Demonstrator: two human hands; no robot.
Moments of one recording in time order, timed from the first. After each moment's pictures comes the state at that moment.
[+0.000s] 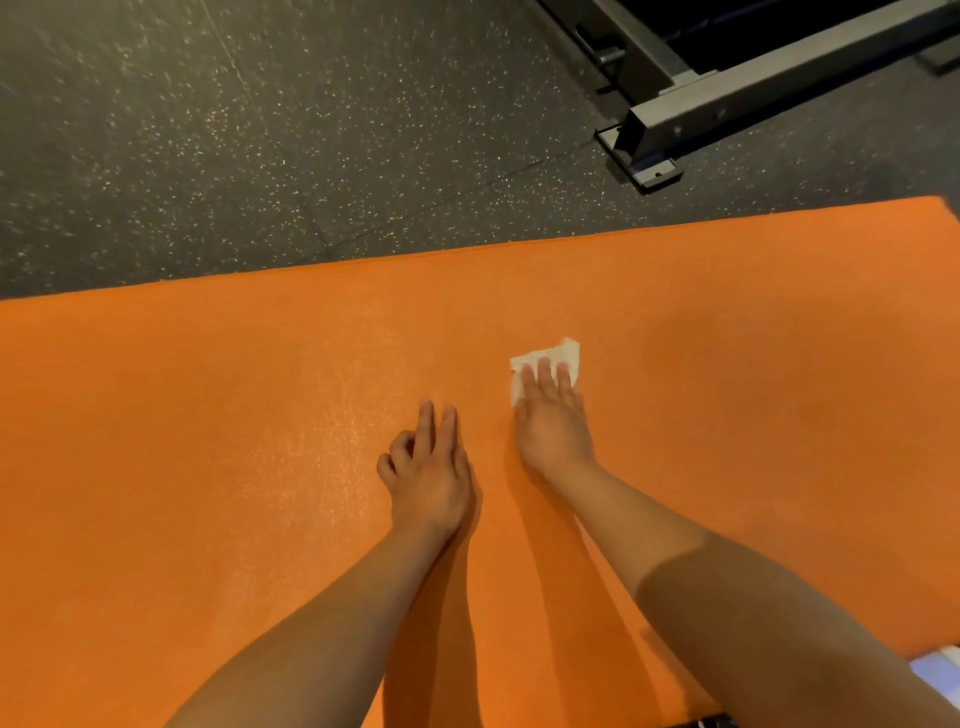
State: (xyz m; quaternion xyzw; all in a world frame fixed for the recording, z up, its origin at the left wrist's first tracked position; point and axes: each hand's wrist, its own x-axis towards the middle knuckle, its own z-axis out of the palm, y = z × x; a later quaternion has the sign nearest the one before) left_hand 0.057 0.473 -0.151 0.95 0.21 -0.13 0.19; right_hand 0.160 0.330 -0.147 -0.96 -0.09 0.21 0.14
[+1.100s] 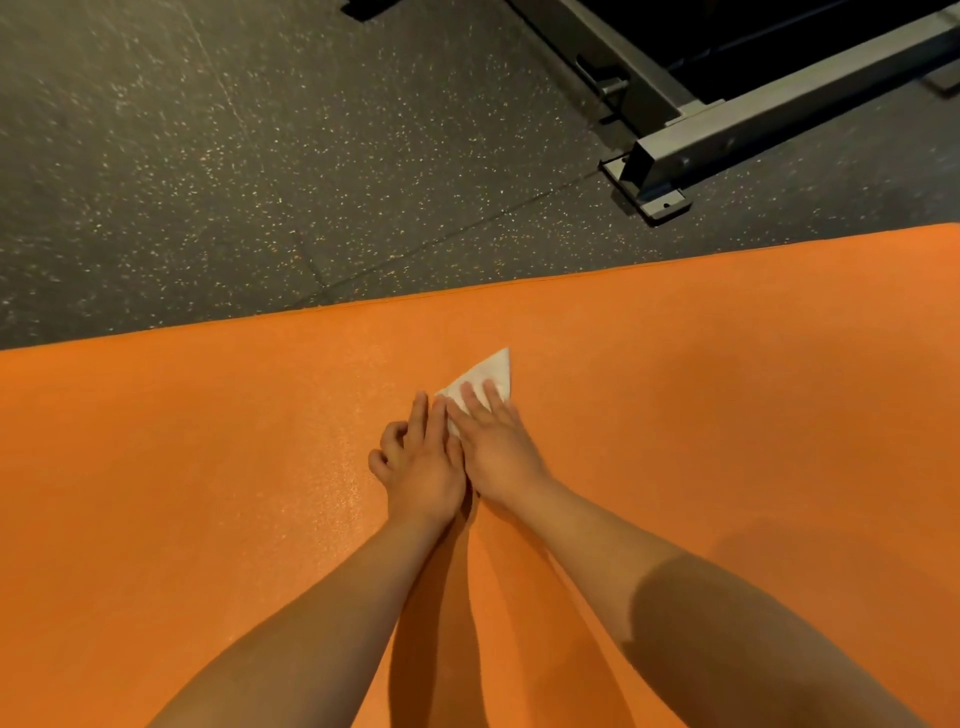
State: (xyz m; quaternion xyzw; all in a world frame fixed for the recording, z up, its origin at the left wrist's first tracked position) left_hand 0.132 0.507 -0.158 0.95 0.22 -0.11 0.20; right_hand 0.194 0.399 -0.149 -0.92 -0.27 0.21 0.17
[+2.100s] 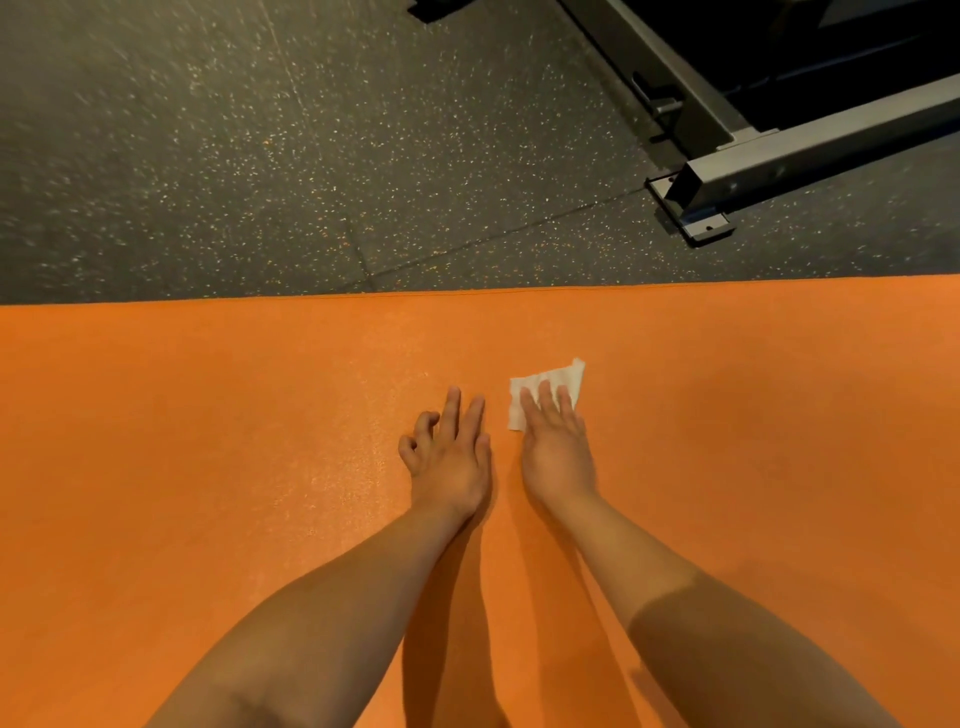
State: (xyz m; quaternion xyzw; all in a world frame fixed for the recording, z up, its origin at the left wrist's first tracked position) left_hand 0.128 0.507 -0.156 0.95 0.21 -0.12 0.19; right_hand 0.191 0.369 -0.155 -0.96 -0.14 0.17 0.17
